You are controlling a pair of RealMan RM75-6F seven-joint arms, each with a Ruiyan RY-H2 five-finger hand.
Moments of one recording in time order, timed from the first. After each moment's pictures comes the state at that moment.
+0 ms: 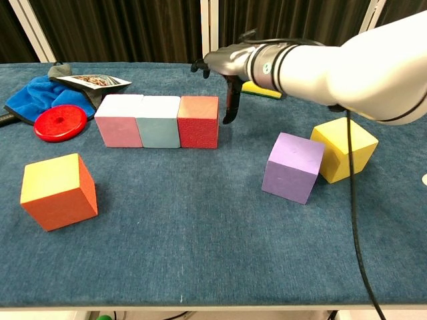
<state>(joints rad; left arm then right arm) -0.11 -1.17 -0.01 -1.46 1.55 1.47 -0.02 1.25 -1.74 0.19 -1.14 -0.64 0.73 -0.60</state>
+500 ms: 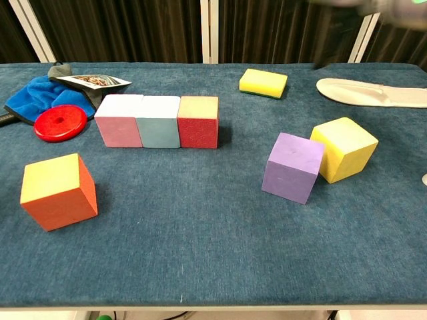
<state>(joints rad) -0.20 -1.10 0.05 -1.66 1.62 1.30 -0.13 0.99 -1.25 0.11 -1.64 -0.86 1.02 -0.56</state>
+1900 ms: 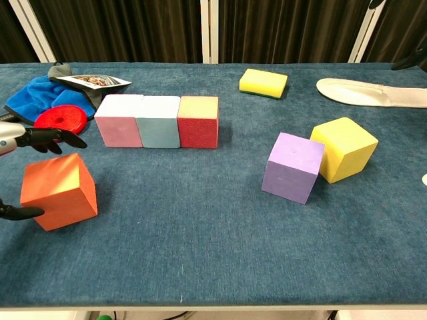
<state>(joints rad) -0.37 -1.33 0.01 -1.79 1.40 1.08 0.30 0.73 -1.14 0.14 -1.60 -1.09 1.02 -0.26</state>
